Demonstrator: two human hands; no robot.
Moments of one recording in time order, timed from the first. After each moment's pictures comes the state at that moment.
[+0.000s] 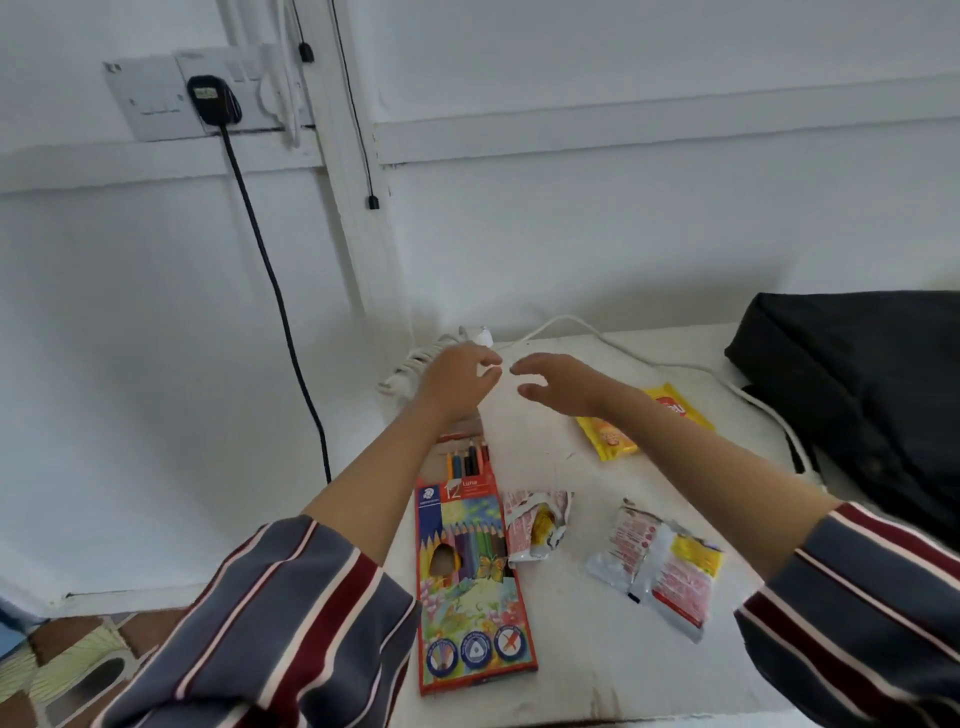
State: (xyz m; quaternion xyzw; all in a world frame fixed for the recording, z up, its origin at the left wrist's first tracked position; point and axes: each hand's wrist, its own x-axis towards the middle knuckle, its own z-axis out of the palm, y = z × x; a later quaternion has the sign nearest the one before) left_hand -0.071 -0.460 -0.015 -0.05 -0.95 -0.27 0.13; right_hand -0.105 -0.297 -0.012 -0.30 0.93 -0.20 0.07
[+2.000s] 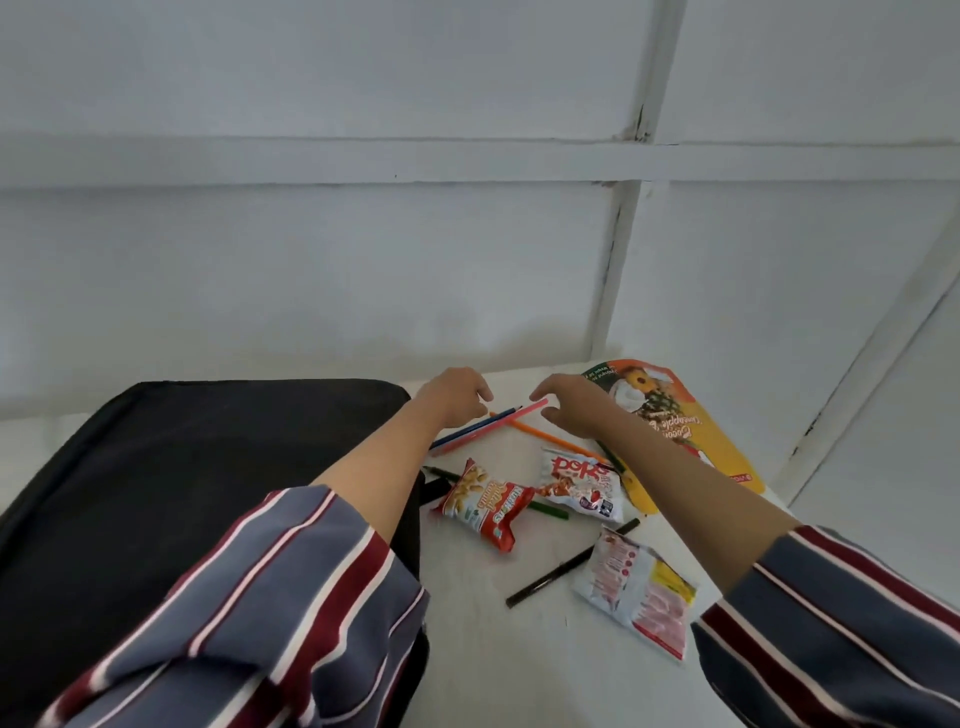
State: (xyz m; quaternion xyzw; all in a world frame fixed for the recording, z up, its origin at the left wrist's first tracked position) left_hand -0.326 0.247 -0.004 -0.10 -0.98 -0.18 -0.07; right_hand -0.340 0.434 -0.022 -0.19 0.97 -0.13 0.00
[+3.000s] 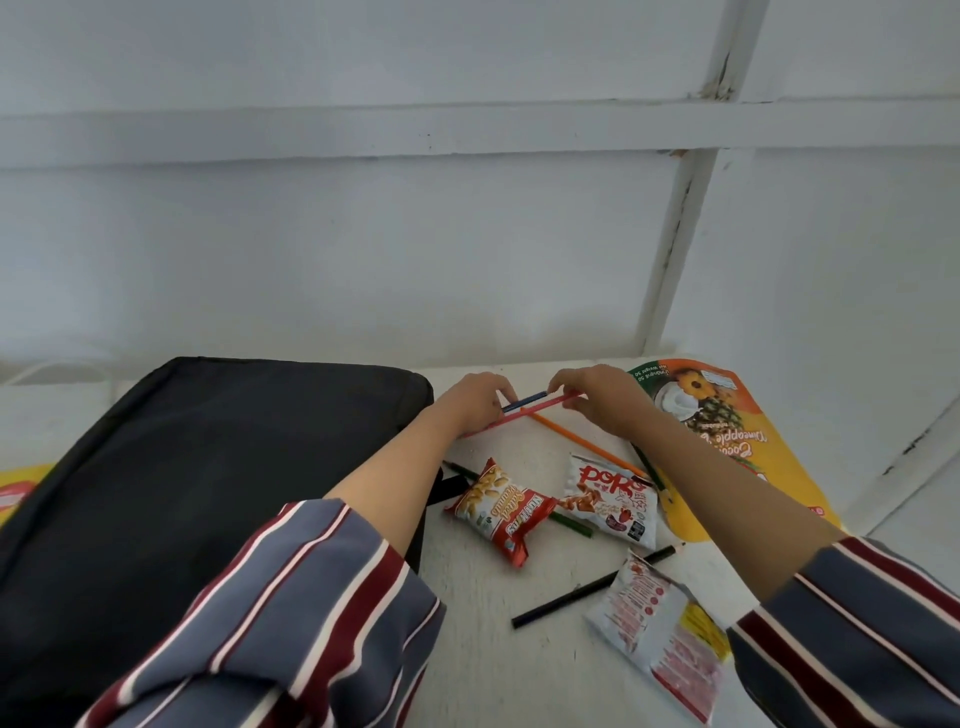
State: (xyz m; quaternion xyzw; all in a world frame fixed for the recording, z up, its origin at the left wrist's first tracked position) left_hand -0.340 0.245 -0.033 -0.05 -0.96 -0.24 -0.09; right_hand -0.380 0.437 -0.039 -0.31 0.94 -0.11 -0.05
